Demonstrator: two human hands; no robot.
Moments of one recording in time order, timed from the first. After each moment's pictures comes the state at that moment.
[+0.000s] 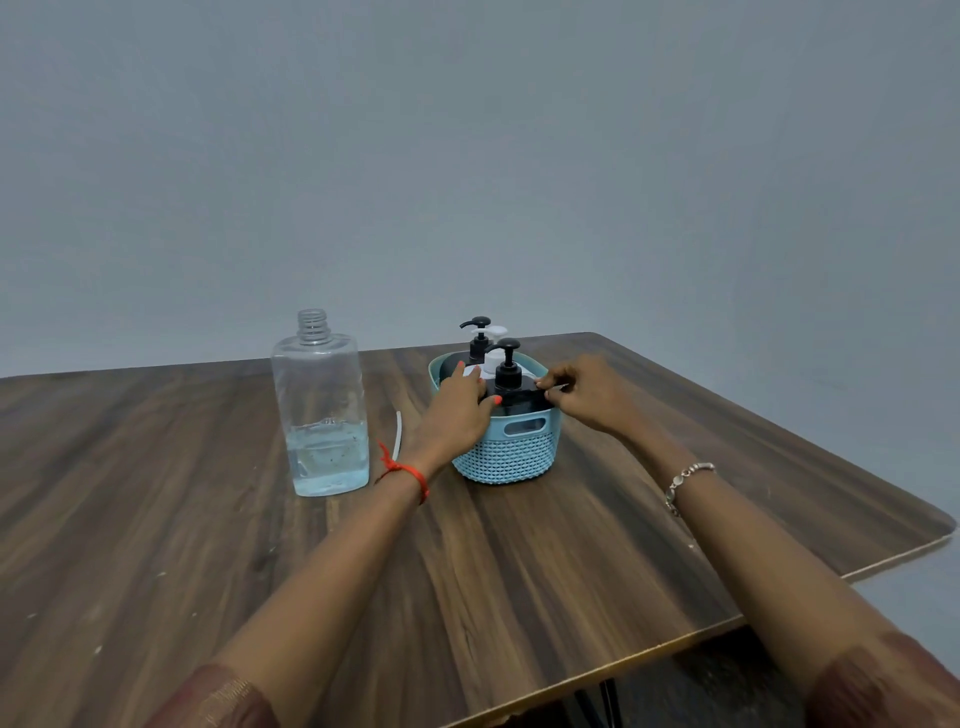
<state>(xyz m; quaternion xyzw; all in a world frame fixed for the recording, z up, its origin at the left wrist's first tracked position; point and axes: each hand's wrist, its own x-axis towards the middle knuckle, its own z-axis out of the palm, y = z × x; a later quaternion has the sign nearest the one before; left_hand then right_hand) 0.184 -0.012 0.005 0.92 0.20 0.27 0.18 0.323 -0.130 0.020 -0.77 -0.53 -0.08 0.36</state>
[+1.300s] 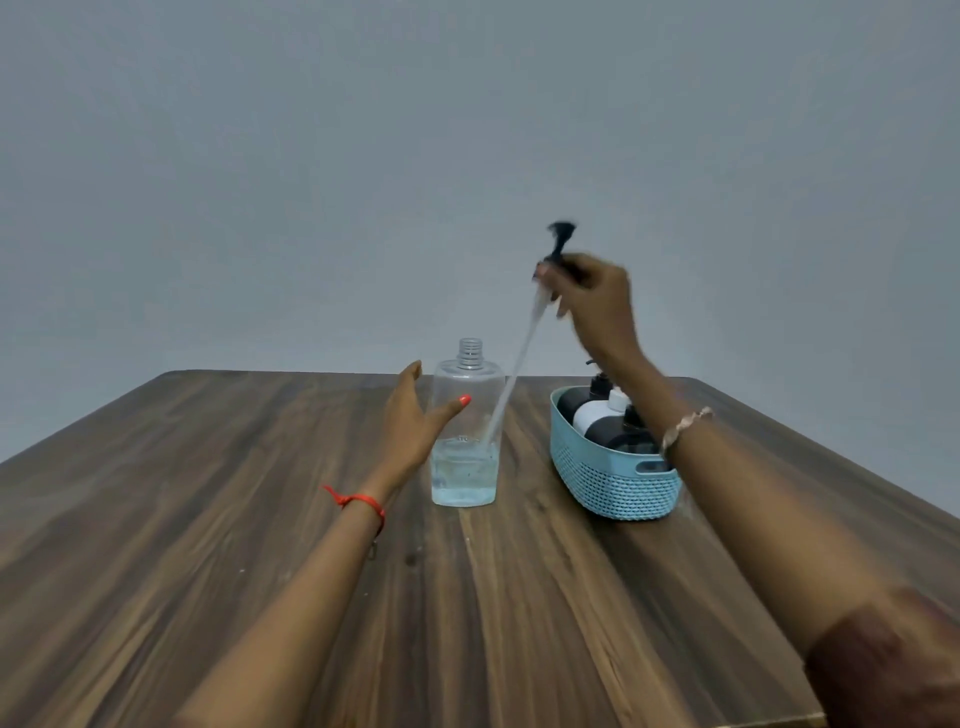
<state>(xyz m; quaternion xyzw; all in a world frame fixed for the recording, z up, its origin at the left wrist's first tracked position) 0.031 0.082 0.003 0.73 0.27 0.48 0.40 0.178 -0.030 0.129 -0.52 -0.54 -0.08 0.66</state>
